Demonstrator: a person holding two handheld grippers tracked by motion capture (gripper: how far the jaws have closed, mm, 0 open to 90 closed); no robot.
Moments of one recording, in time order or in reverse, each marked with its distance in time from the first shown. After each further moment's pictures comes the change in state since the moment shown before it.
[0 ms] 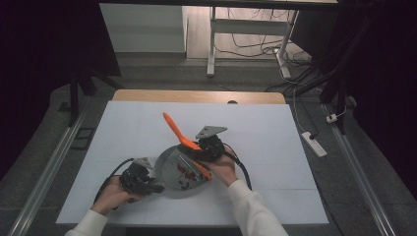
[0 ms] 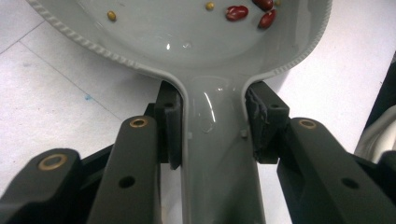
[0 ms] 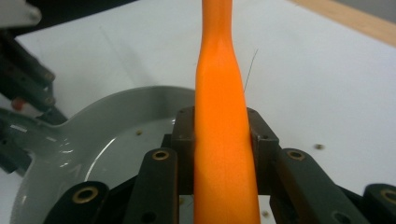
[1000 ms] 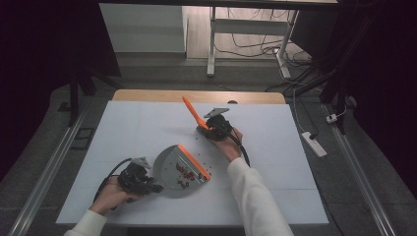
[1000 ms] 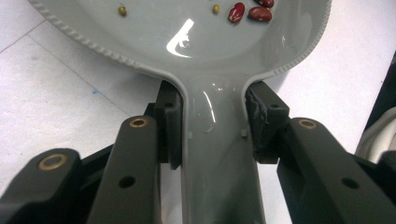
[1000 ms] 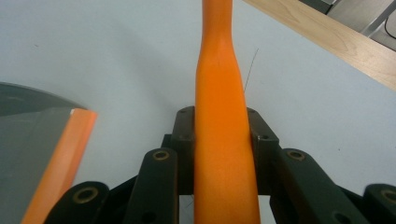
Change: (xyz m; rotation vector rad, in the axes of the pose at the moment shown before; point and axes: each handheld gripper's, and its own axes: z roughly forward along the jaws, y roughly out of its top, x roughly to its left) left arm 0.004 -0.004 -0.002 -0.010 -0.008 -0.009; right arm -0.078 0.009 0.036 0.165 -0.240 -0.005
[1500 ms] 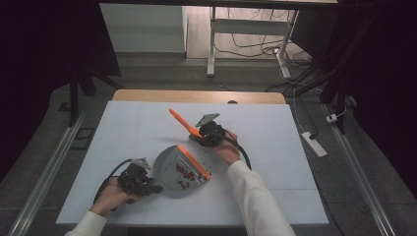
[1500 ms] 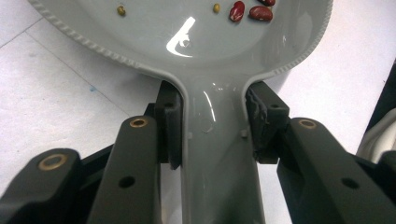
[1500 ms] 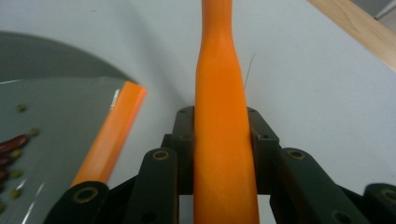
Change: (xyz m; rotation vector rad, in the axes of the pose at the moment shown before) left arm -0.002 -0.001 0.001 0.002 0.009 -0.005; right arm 0.028 -0.003 -0.003 0.029 0.123 -0.169
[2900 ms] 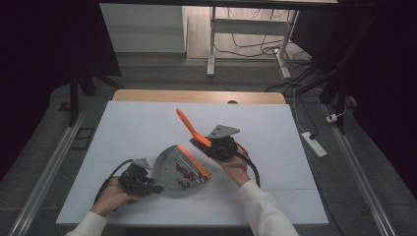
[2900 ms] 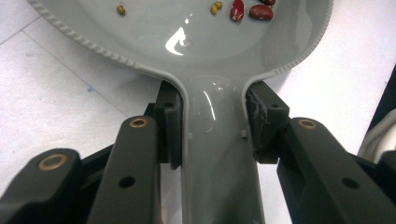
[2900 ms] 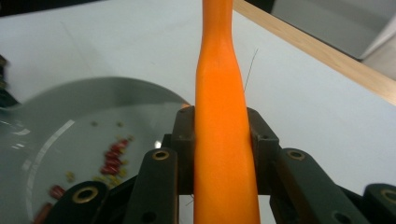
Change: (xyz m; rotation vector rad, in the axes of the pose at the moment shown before) left arm -0.002 0.000 0.001 -0.001 0.005 -0.004; right arm 0.035 -0.026 -0.066 -0.223 -0.047 0.092
